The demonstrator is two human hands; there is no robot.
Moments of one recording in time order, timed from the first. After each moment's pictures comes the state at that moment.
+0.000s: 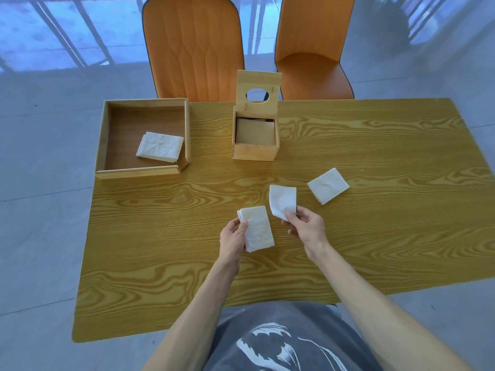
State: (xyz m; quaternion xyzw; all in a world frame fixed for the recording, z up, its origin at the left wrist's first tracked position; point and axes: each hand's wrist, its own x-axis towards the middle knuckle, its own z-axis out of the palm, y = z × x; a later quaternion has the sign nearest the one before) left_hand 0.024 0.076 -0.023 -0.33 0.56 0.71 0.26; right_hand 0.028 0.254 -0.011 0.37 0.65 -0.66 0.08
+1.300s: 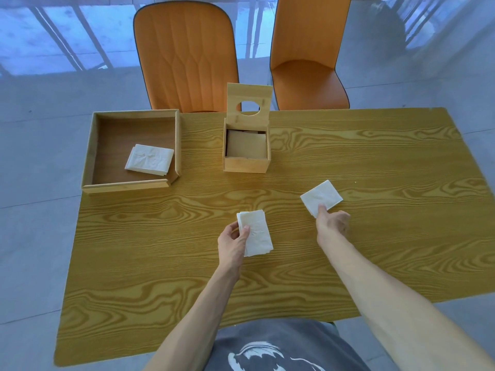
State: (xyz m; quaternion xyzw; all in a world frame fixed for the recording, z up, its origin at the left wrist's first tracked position) left_hand 0.004 0.102 -0.027 -0.32 0.60 0.70 0.22; right_hand -0.025 0.319 -0.020 0.59 0.70 -0.39 0.02
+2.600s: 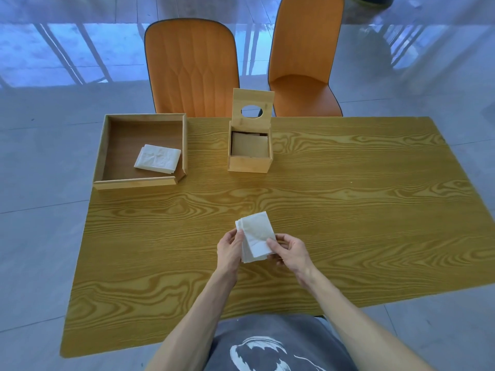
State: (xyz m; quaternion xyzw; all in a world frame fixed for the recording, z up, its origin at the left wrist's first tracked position) left_hand 0.031 0.081 -0.022 -0.33 0.59 0.70 0.25; right_hand 0.063 0.239 -0.022 0.30 0.69 -0.63 0.18
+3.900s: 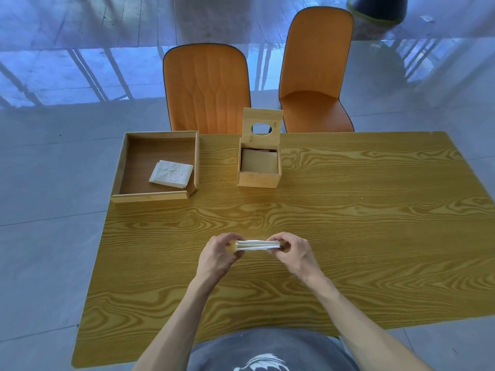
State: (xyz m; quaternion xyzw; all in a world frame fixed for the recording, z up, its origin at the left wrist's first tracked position) left_hand 0.005 0.024 -0.011 -0.02 0.88 0.44 0.19; right_hand 0.028 0.239 -0.009 0.07 0.90 -0.41 0.11
